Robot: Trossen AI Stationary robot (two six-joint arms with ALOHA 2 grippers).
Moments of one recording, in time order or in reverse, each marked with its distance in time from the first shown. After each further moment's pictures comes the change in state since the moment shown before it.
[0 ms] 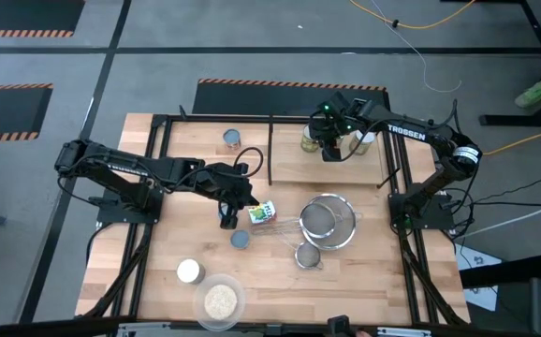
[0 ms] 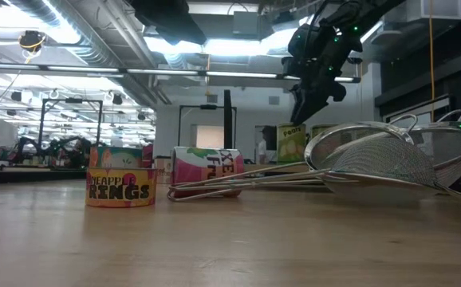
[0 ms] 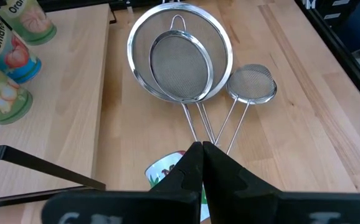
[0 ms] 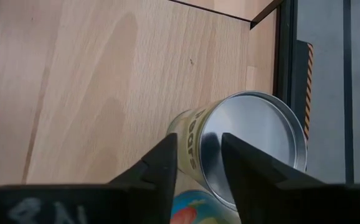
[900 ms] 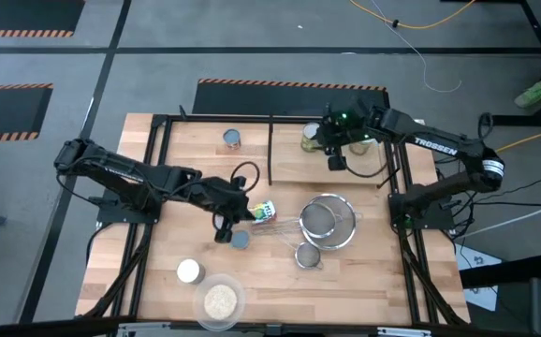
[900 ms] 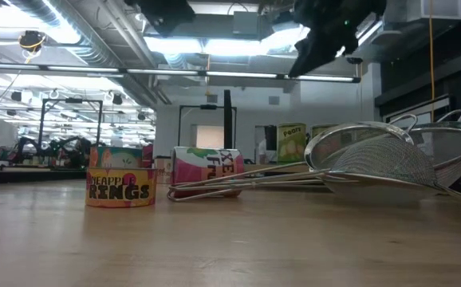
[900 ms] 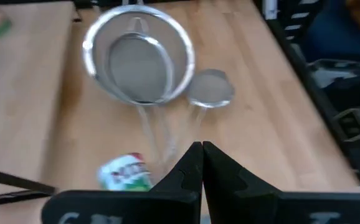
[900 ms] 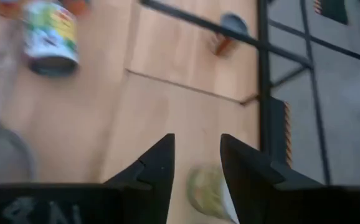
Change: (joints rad) left arm -0.125 -0.011 0.001 0.001 -0.001 -0.130; right arm 0.165 -0.227 0.001 -0.001 -0.028 0.121
